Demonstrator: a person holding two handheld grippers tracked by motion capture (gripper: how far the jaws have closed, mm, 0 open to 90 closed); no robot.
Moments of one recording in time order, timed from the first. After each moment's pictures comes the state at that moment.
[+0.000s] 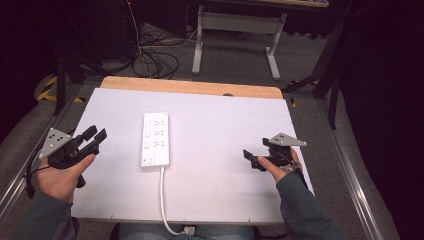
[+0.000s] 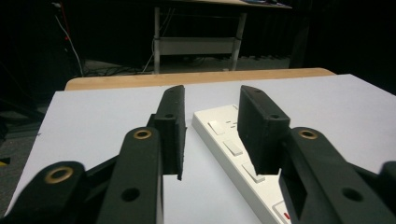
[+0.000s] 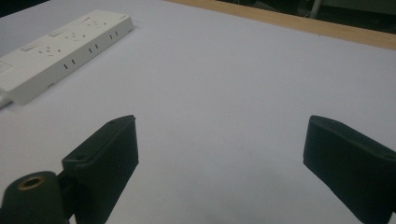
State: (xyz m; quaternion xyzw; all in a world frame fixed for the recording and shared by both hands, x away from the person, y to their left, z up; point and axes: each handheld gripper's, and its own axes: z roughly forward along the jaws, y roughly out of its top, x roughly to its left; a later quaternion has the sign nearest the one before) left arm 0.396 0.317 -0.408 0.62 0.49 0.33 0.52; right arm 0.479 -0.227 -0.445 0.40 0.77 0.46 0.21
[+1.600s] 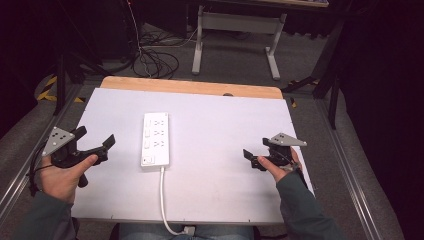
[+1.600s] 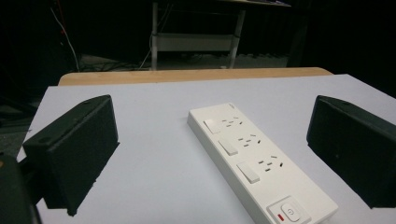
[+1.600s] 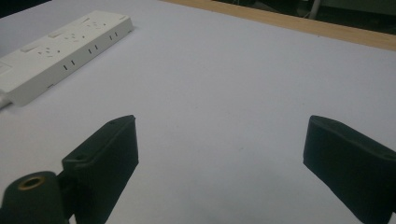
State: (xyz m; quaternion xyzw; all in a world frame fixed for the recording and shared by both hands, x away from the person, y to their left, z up) left arm 0.400 0.313 -0.408 0.62 0.50 0.32 0.52; right arm 0.479 -0.227 -0.445 0.40 0.76 0.46 0.21
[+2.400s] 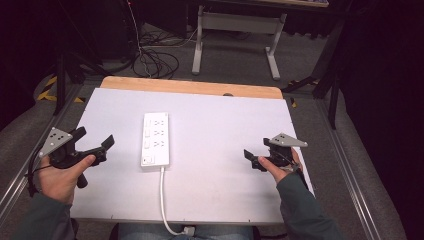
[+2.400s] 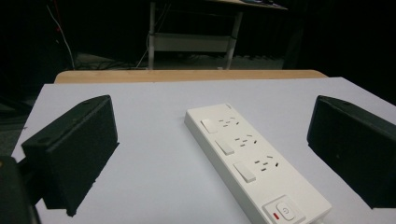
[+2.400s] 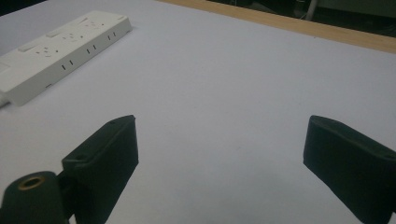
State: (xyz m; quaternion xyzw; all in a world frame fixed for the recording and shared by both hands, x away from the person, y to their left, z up) left arm 0.399 0.316 -0.408 0.62 0.50 0.31 0.52; right arm 0.476 -0.227 -0.443 0.40 0.76 0.46 0.21
